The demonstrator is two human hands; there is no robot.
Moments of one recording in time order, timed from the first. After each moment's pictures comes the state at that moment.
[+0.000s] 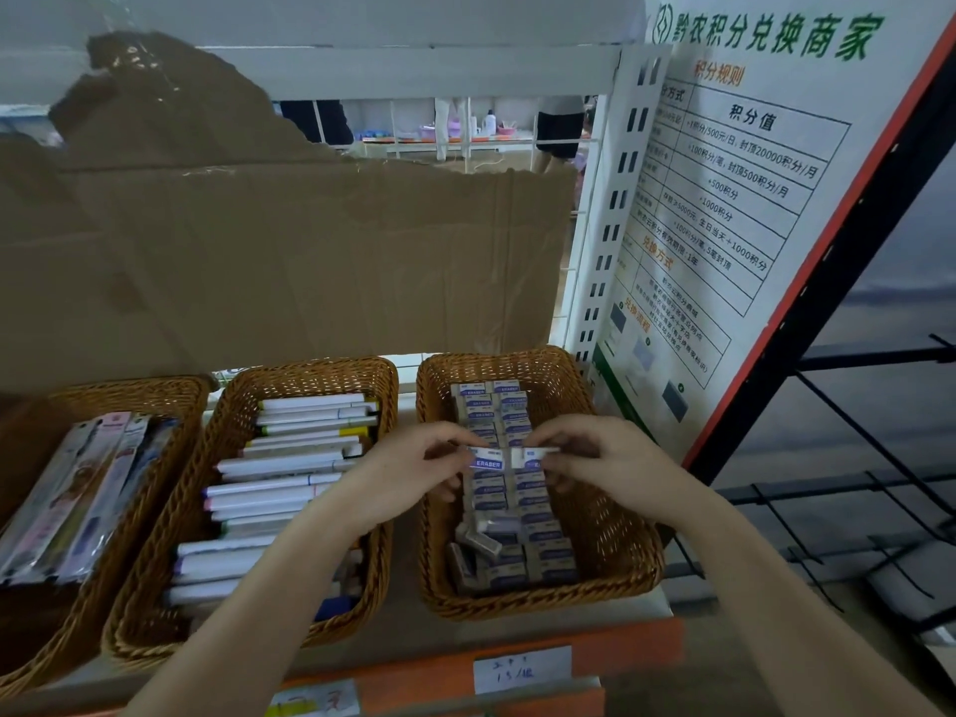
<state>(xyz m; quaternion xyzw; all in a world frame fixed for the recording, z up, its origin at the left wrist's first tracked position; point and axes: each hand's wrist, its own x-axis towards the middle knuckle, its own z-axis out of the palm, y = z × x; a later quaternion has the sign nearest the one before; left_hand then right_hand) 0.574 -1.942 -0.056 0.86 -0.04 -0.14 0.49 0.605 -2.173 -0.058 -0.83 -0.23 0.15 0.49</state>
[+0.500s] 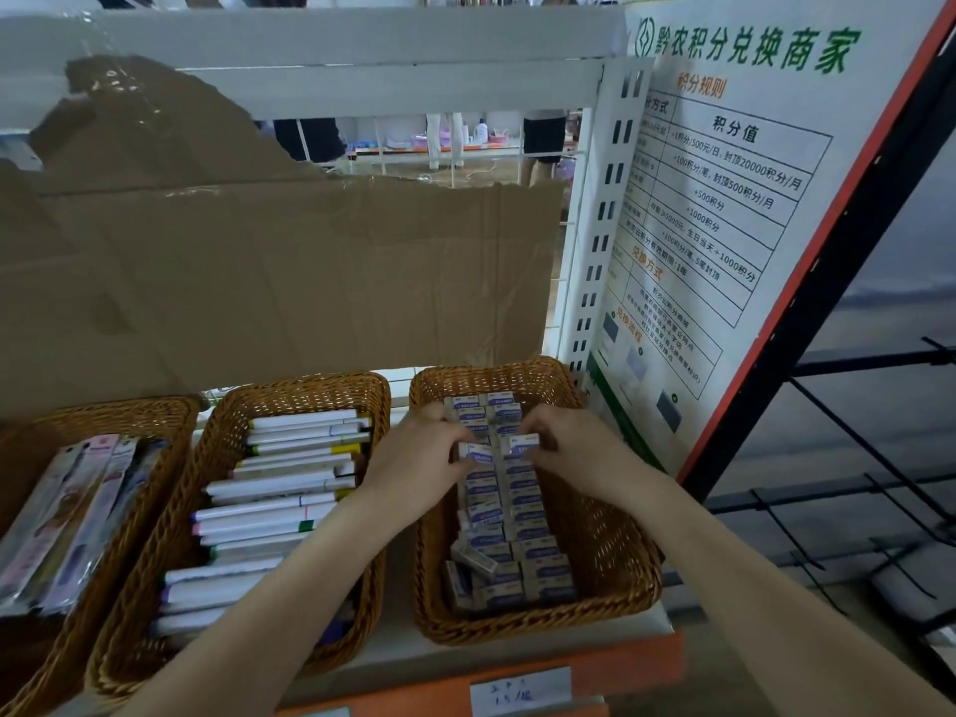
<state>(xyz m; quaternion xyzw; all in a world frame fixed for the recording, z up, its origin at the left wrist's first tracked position) 0.610 -1.958 -0.072 0.99 -0.08 0.03 0.14 0.647 -2.152 -0.080 -0.94 -0.22 0.05 0.26</state>
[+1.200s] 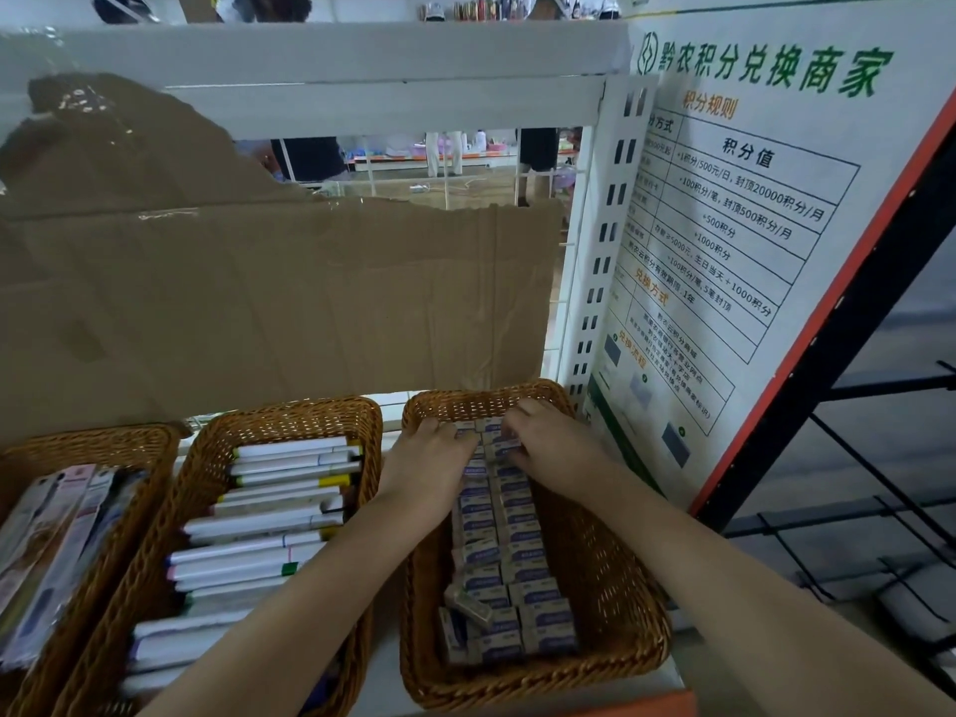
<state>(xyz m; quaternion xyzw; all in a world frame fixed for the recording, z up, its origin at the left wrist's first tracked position) 0.648 -1.966 -0.090 0.99 -0.14 0.06 -0.04 0.699 -2.130 -0.098 -0.96 -0.27 -0.03 0.11</state>
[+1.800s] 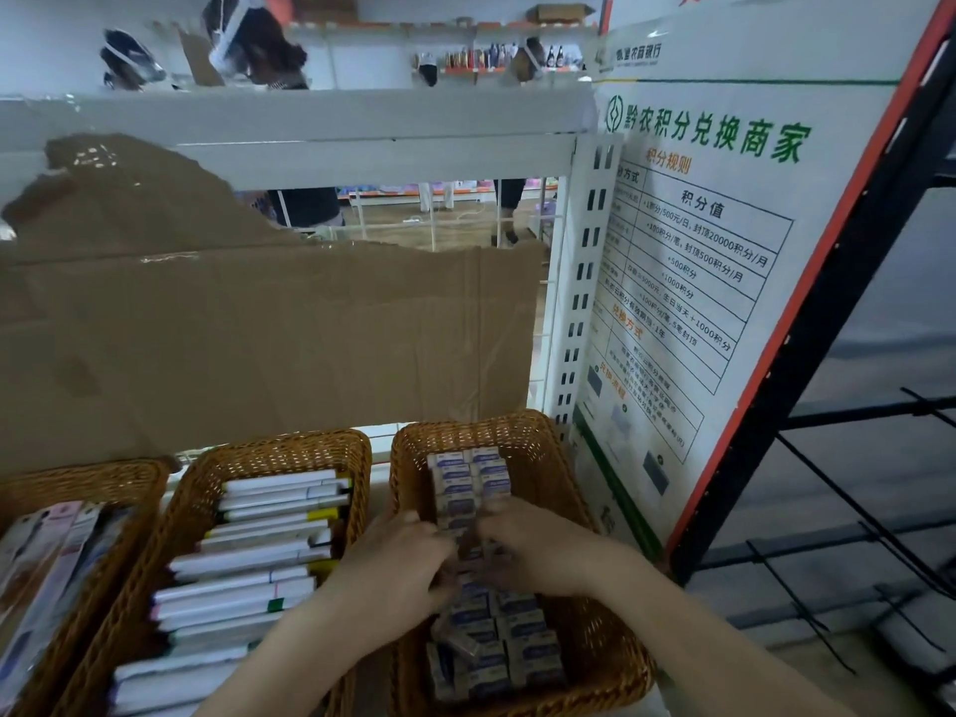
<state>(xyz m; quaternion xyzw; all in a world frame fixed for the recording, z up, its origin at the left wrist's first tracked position) 0.588 -1.958 -0.070 0.98 -0.19 -0.08 0.03 0.639 -2.129 -0.081 -0.90 -0.38 0.17 0.15</state>
